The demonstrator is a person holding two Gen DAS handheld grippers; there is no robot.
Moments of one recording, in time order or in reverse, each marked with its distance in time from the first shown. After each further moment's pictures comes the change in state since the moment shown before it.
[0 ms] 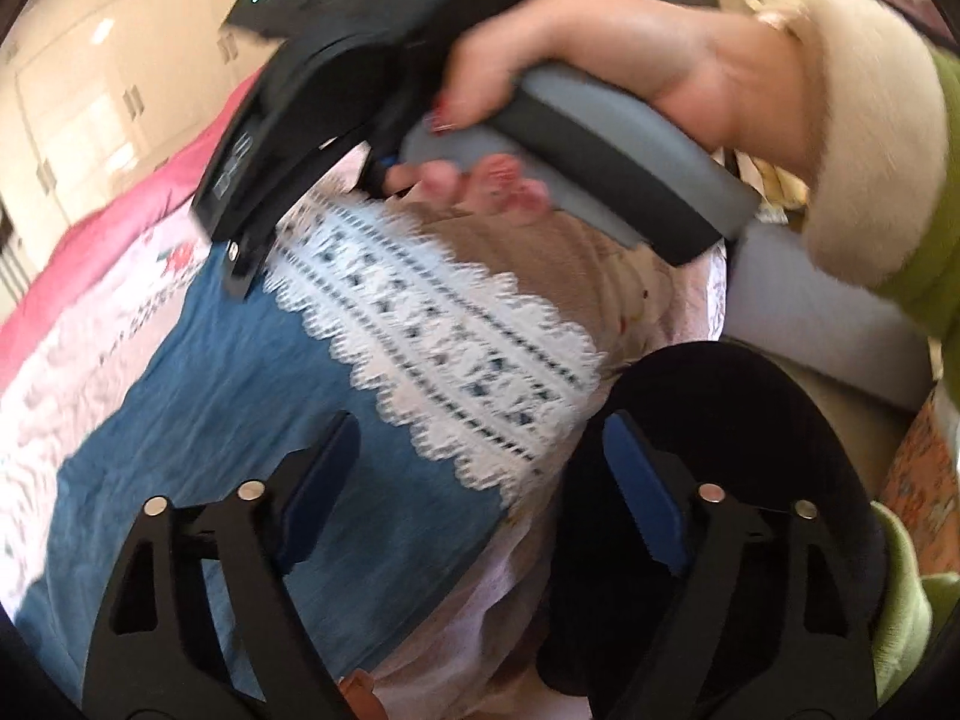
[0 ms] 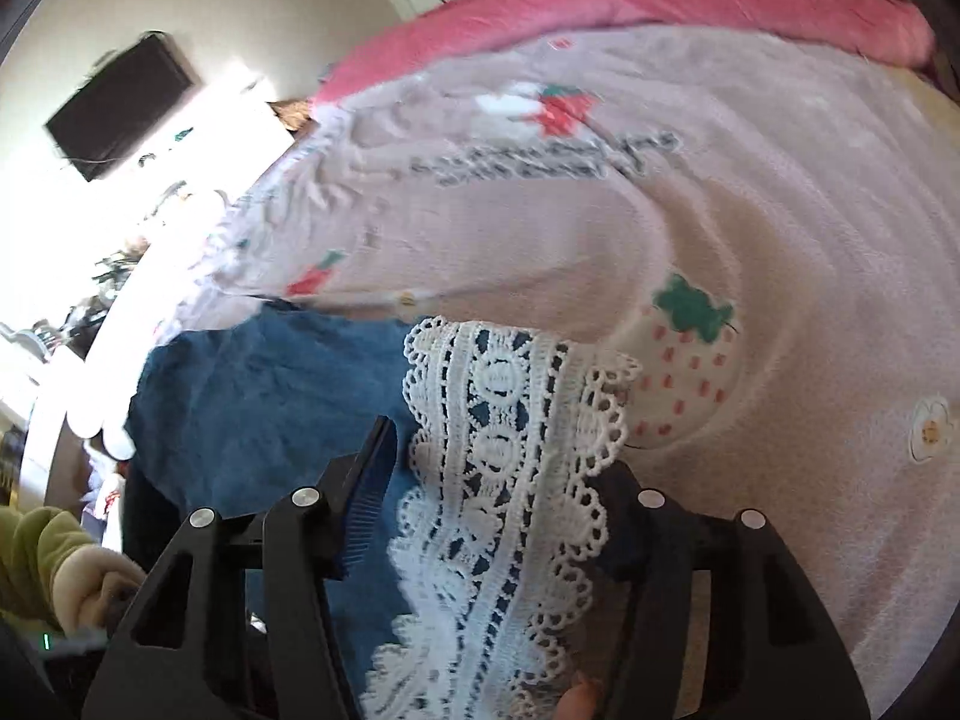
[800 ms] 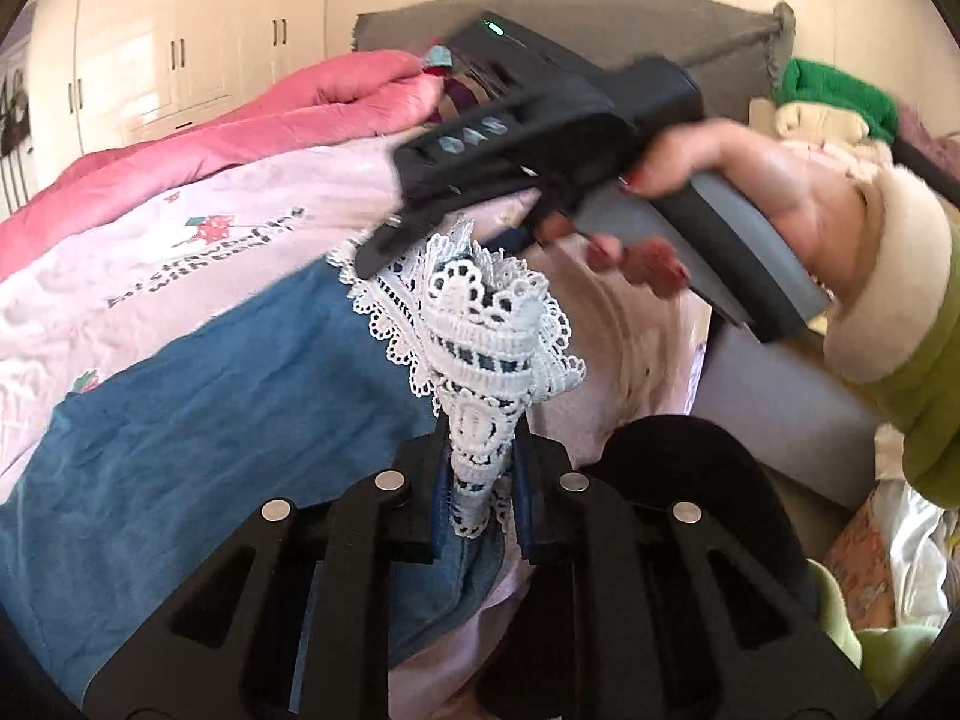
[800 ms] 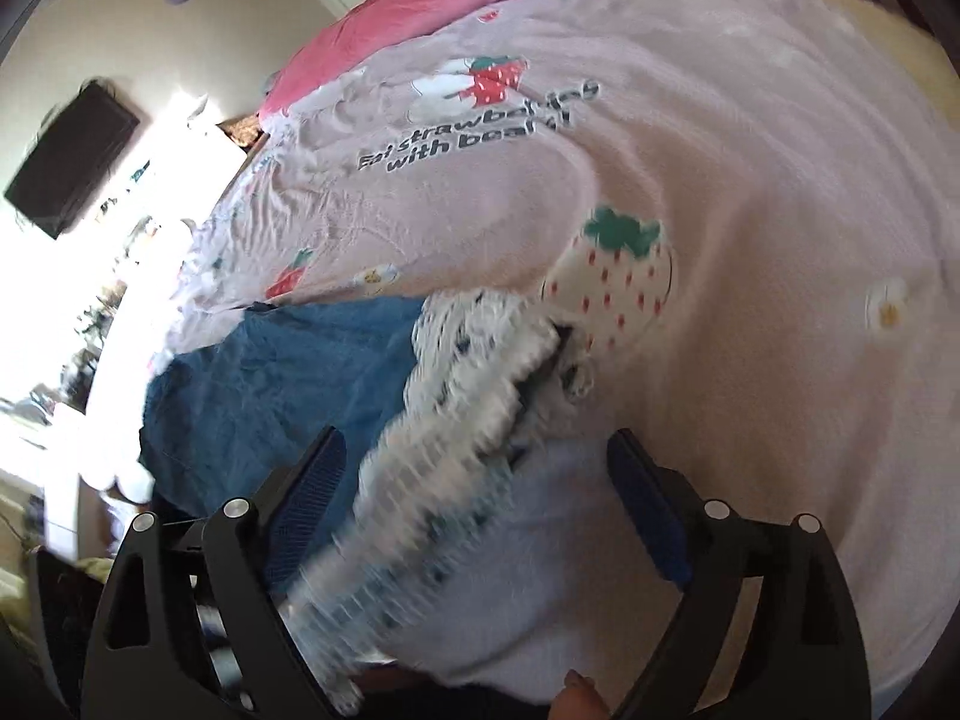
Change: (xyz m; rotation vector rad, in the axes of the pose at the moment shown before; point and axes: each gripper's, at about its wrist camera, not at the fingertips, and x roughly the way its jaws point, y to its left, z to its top) left arm -0.047 0.055 -0.018 -0.261 -0.139 -0.096; right arm -0.025 -0.006 -0.020 0.196 0.048 0.018
